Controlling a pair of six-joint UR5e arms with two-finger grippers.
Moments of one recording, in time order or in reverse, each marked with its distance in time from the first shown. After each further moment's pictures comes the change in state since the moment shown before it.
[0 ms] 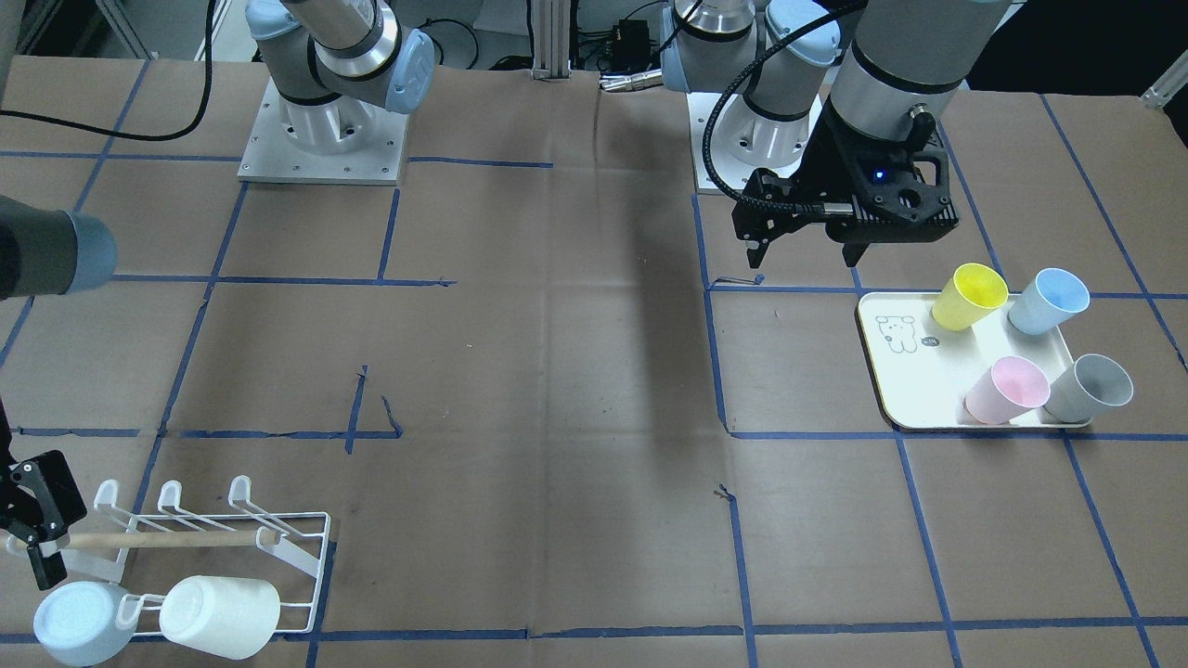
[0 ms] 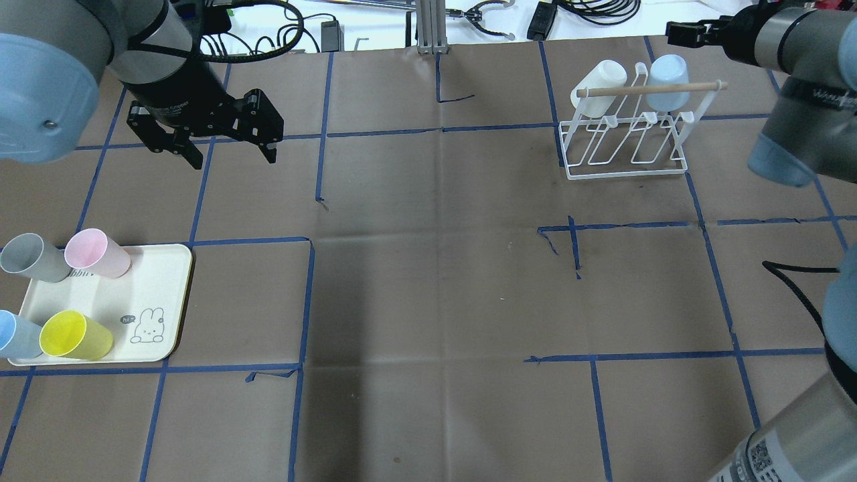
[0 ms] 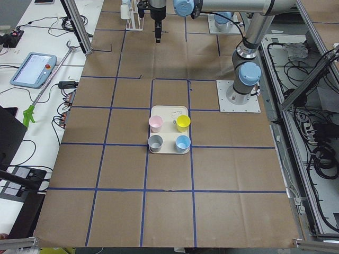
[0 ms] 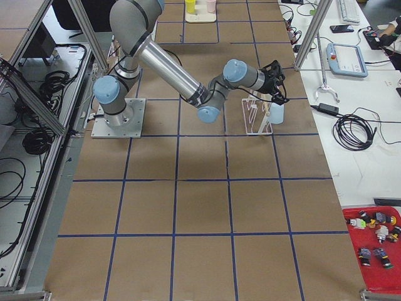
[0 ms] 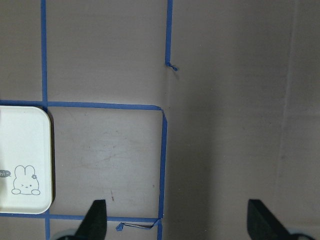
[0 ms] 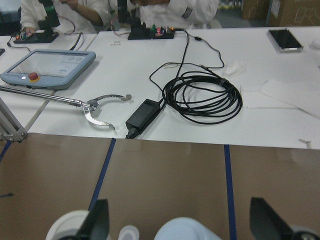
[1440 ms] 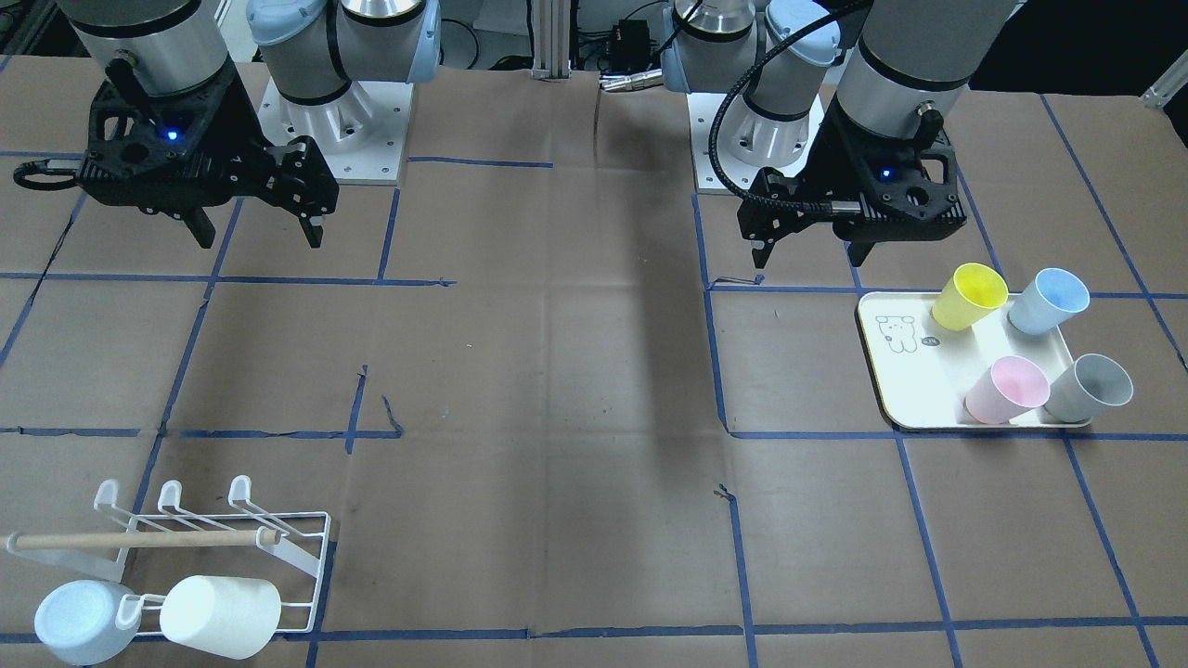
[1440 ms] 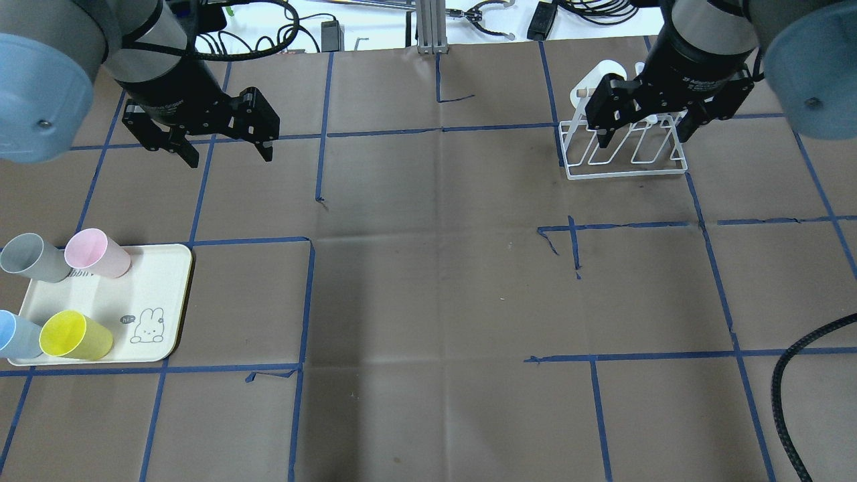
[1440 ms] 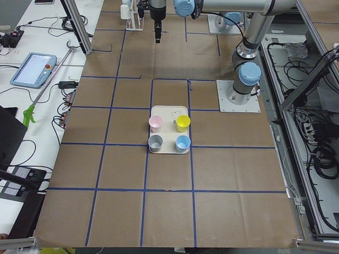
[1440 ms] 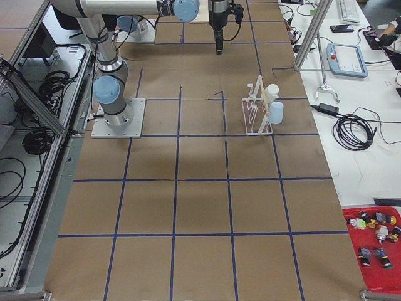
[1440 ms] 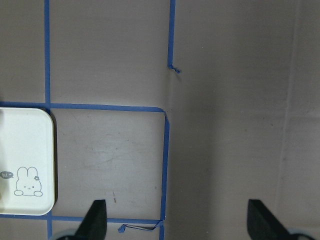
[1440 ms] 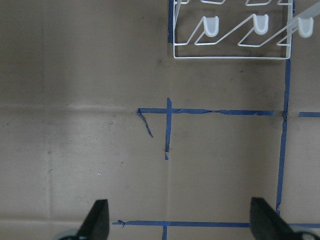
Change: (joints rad) left arm 0.008 0.003 -0.001 0.003 0.000 0.004; right arm 0.401 -0.413 -0.160 1.278 -0.480 0.250
